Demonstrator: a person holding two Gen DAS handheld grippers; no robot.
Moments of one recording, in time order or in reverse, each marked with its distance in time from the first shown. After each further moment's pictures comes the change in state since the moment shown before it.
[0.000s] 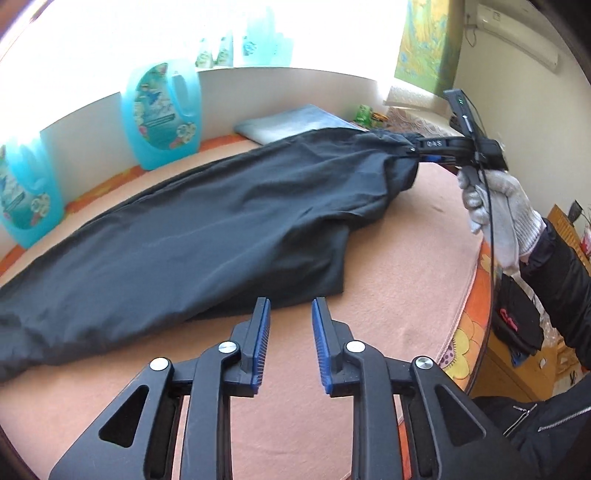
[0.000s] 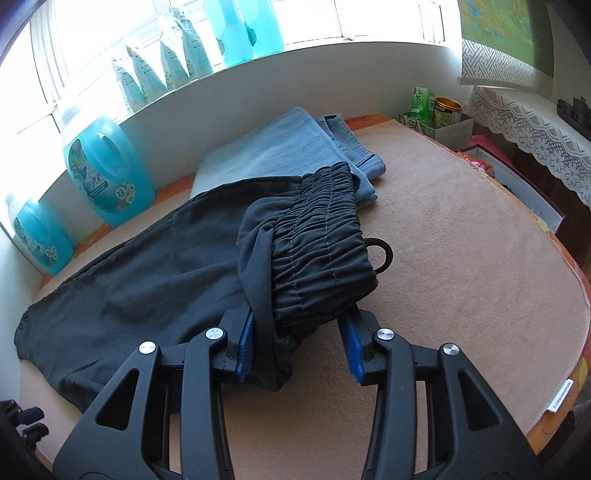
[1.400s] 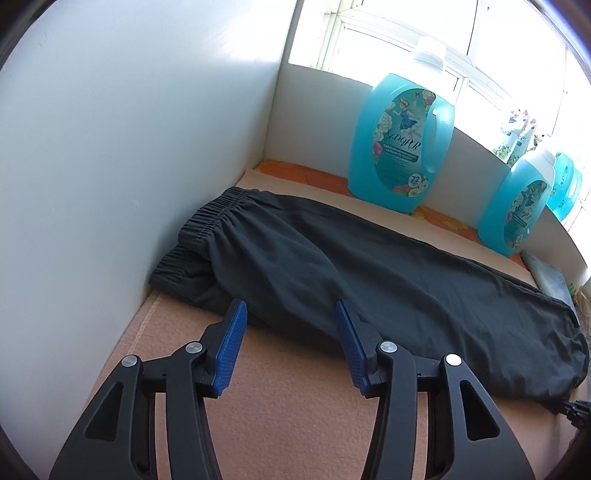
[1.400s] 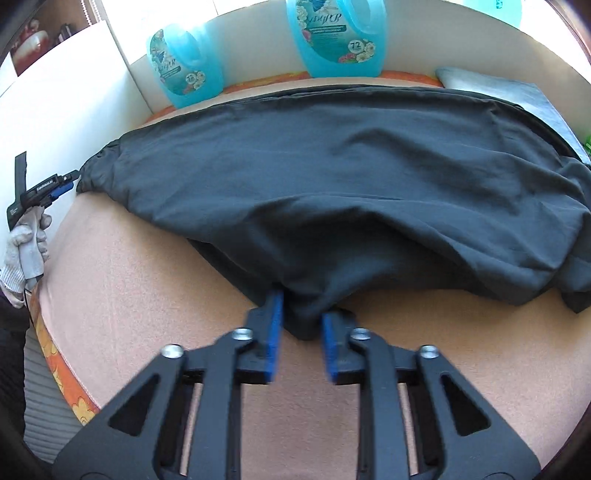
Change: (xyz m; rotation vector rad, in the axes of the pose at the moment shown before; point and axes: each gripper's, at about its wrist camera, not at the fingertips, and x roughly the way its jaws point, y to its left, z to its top) left arm -0.089 0.332 -0.122 -0.706 -0.185 0.560; right arm 0.016 0.216 -0.120 -0.381 0.297 0.400
